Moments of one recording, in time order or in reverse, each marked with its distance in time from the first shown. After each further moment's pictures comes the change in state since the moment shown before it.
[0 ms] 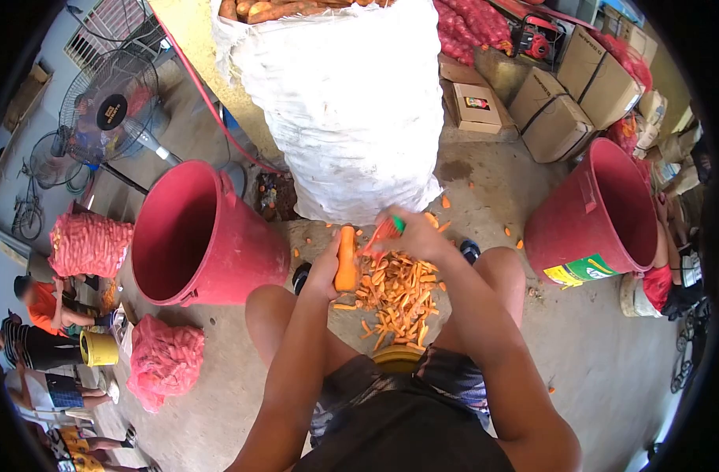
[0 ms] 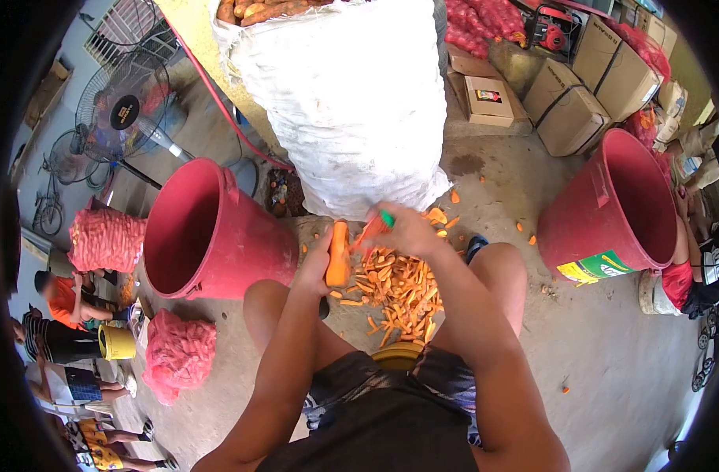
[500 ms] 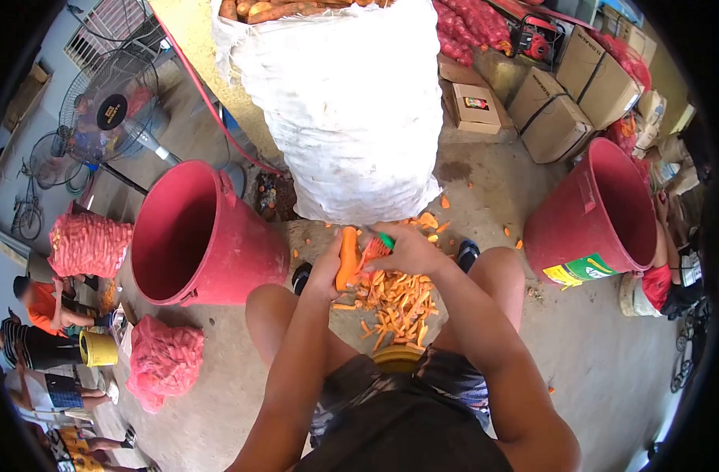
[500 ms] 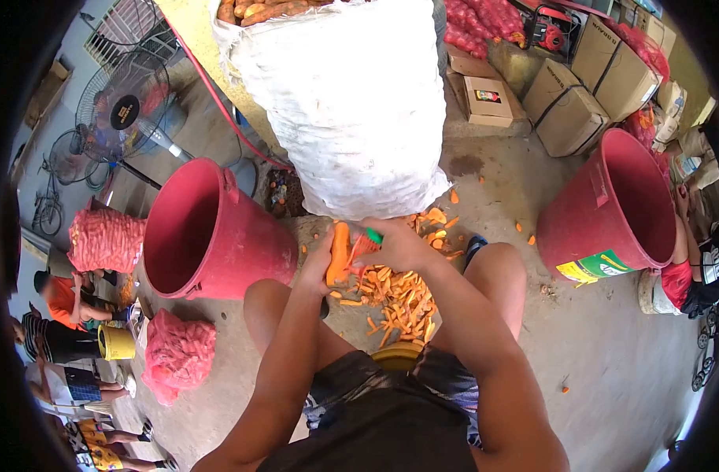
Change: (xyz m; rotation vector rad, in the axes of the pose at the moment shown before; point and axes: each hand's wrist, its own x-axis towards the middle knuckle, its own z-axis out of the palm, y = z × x) left_hand -0.002 -0.001 0.013 0.019 0.022 0.038; right_hand -0.006 0.008 0.023 -0.068 0.045 -0.349
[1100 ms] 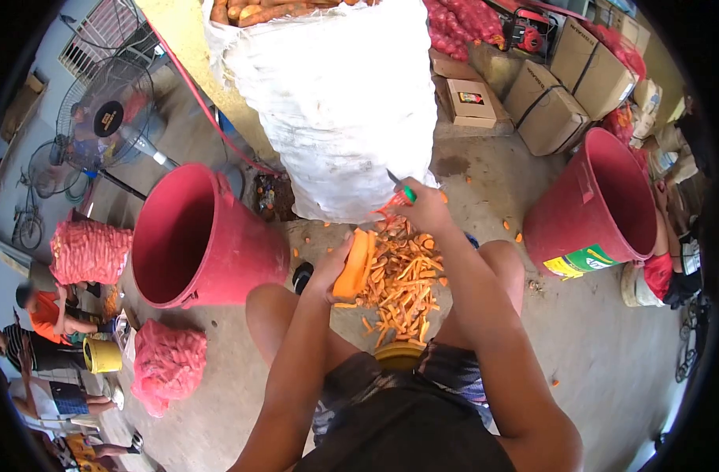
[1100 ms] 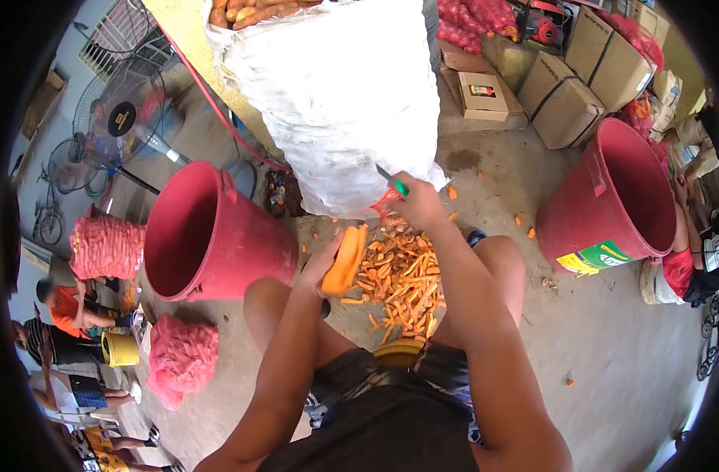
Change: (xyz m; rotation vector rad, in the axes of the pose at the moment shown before) left_hand -0.004 -0.007 0.002 0.158 0.020 -0.105; right_hand 0.020 0.009 -0.046 0.065 0.040 0.448
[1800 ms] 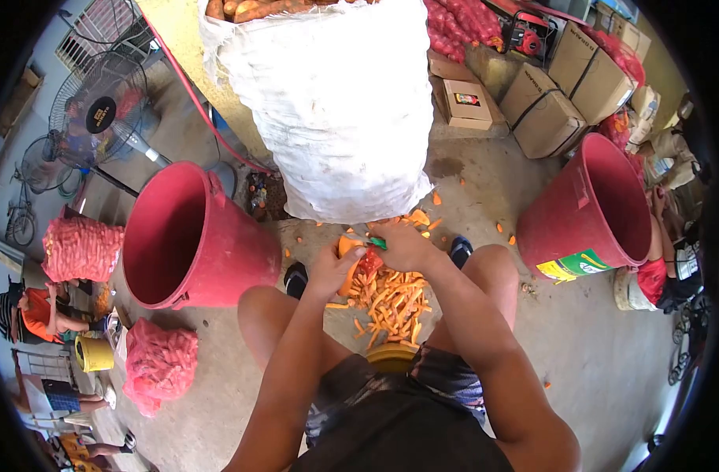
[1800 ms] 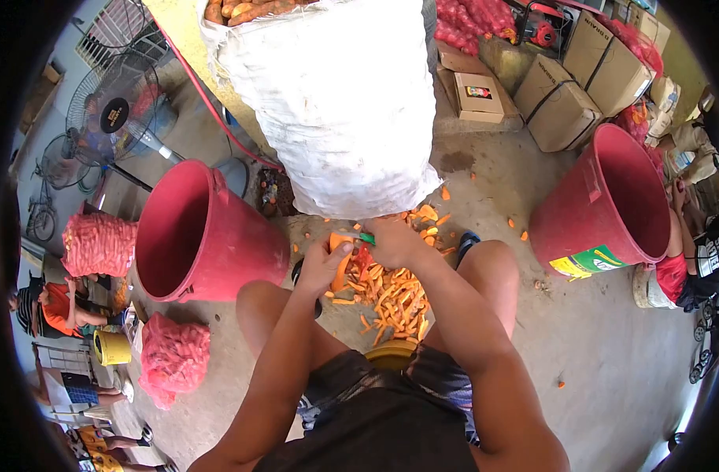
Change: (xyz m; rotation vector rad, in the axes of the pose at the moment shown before) left_hand 0.005 -0.010 0.003 0.334 -0.037 0.441; right_hand -0.027 -0.001 0.036 -0.438 -0.281 -0.172
